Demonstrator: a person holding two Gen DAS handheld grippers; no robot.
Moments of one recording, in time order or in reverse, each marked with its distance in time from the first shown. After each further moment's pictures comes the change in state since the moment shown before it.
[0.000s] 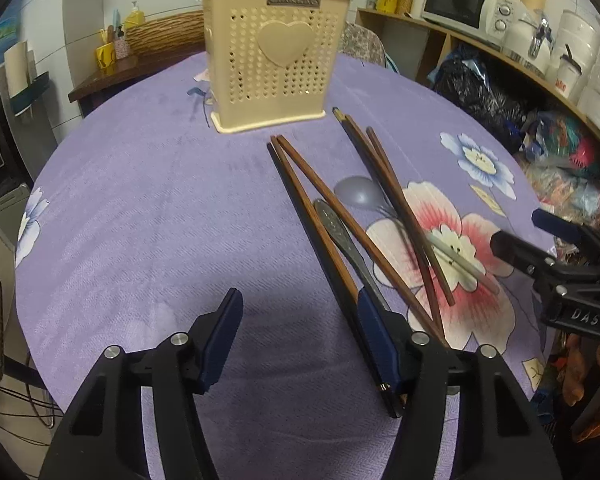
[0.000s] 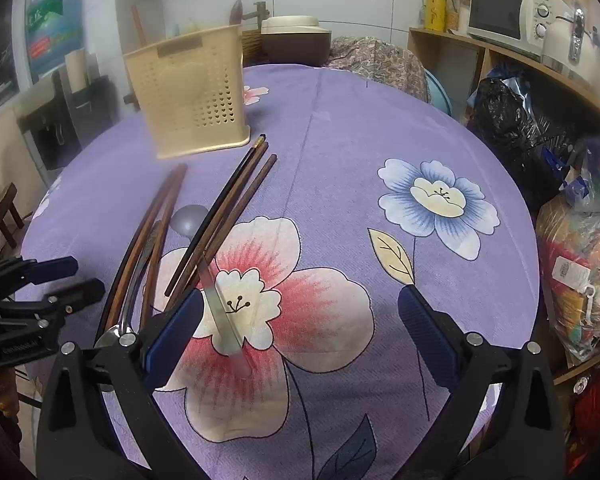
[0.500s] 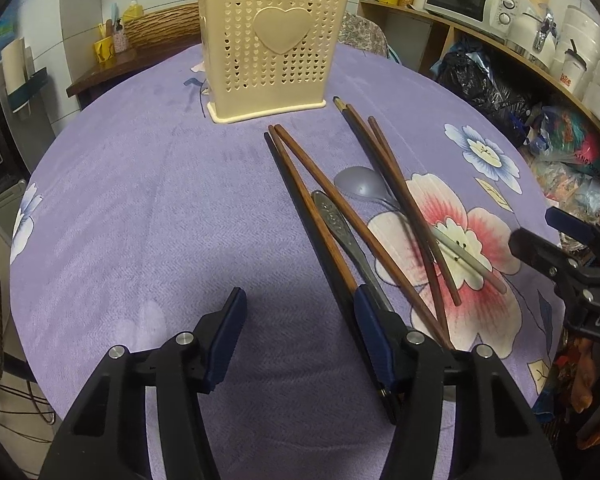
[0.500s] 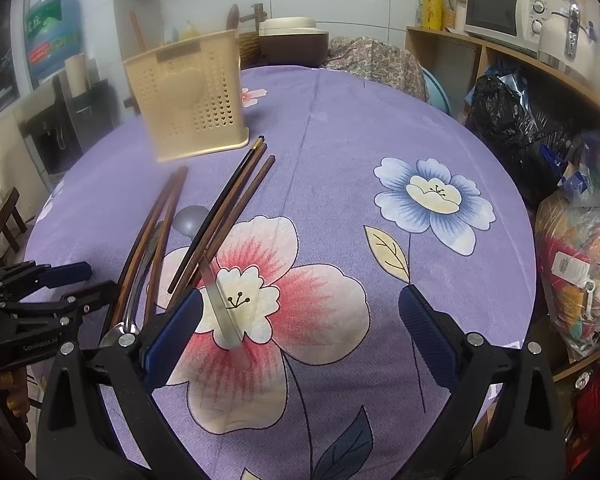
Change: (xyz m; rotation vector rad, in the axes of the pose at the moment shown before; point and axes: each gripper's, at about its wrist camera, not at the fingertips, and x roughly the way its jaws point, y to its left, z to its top) left arm 0.008 -0.003 0.004 -0.009 0.024 0.015; right arm -0.006 -0.002 0.000 0.015 0.002 0.003
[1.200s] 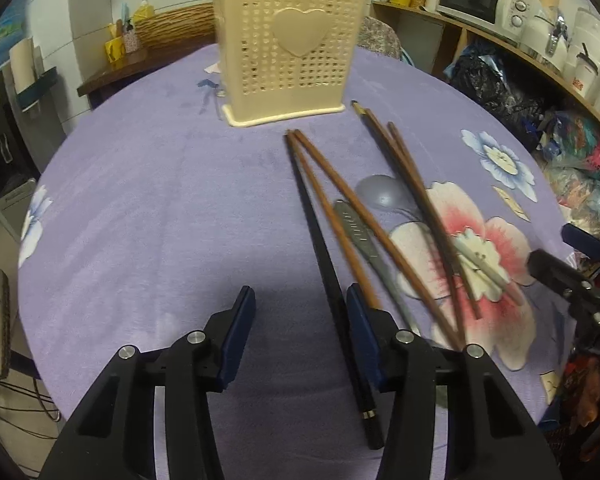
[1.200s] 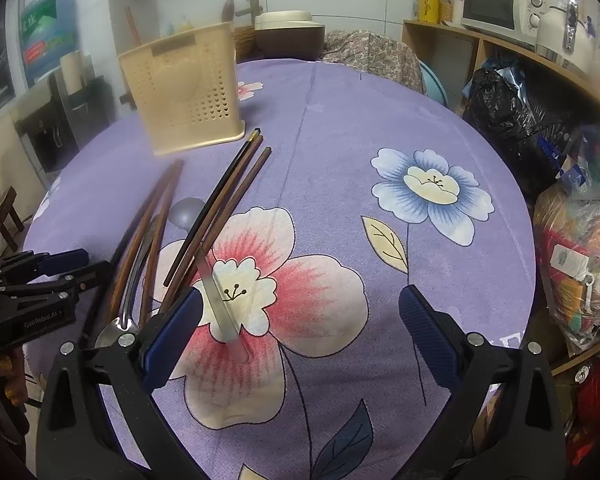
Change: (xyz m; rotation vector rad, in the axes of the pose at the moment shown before) left arm 0.002 0.010 0.006 -0.021 -0.001 0.042; right arm 0.002 0.000 -0.004 0.013 0.021 -0.008
